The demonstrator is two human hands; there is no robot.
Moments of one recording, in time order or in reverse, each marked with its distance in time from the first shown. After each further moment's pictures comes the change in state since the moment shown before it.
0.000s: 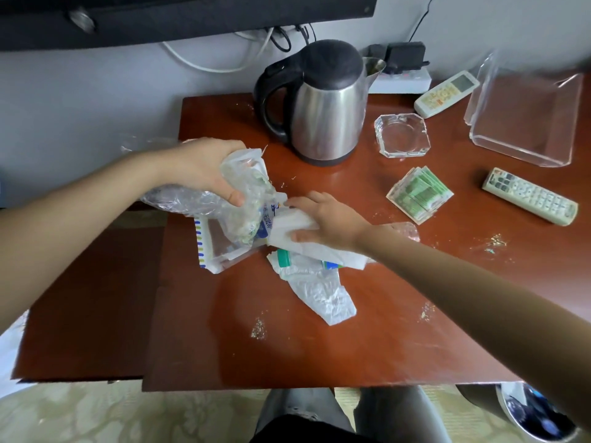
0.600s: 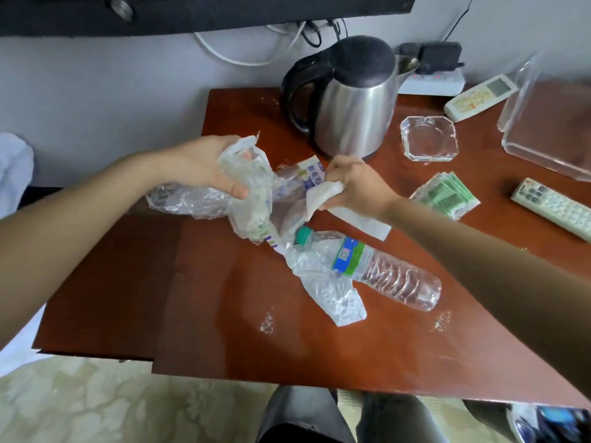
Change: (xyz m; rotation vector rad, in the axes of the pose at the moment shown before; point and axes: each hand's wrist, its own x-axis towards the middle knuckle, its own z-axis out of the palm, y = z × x) left_hand -0.027 -0.015 0.002 -0.241 0.050 -0.070; right_hand 0.025 0.013 -0.034 0.043 0.254 -0.149
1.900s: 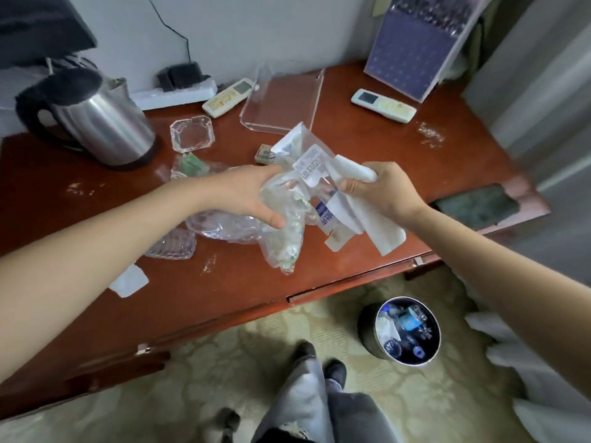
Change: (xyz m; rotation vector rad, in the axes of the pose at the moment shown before) left_hand 0.022 0.388 0.258 0.288 -0.205 0.330; right_hand -0.409 0.122 -0.210 0.323 0.437 0.627
